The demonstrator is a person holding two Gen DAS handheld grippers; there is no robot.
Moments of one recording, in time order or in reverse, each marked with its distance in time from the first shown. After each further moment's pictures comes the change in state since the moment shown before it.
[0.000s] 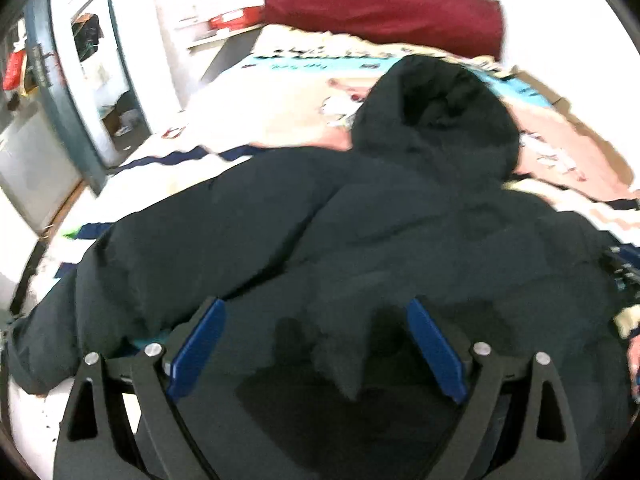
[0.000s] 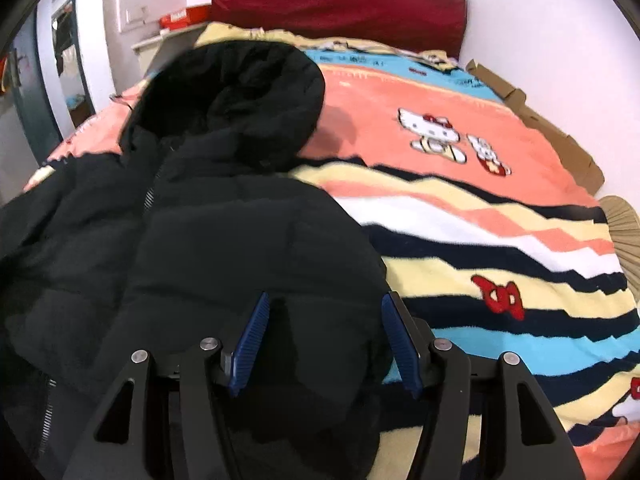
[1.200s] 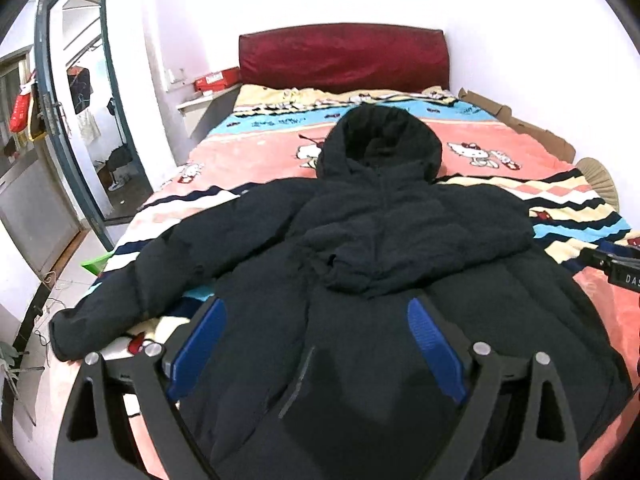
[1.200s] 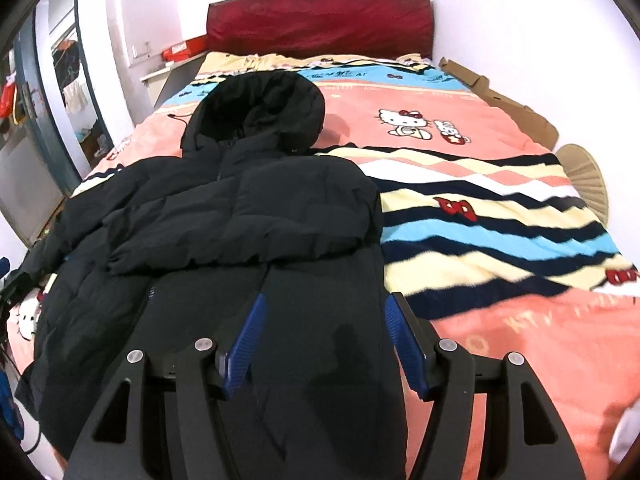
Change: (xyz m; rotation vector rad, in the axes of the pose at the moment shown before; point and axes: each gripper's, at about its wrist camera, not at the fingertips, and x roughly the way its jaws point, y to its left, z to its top) left arm -0.167 0.006 -0.102 0.113 -0.204 -0.014; right arm -0.161 0.017 -0.108 0.131 -0.035 -0.003
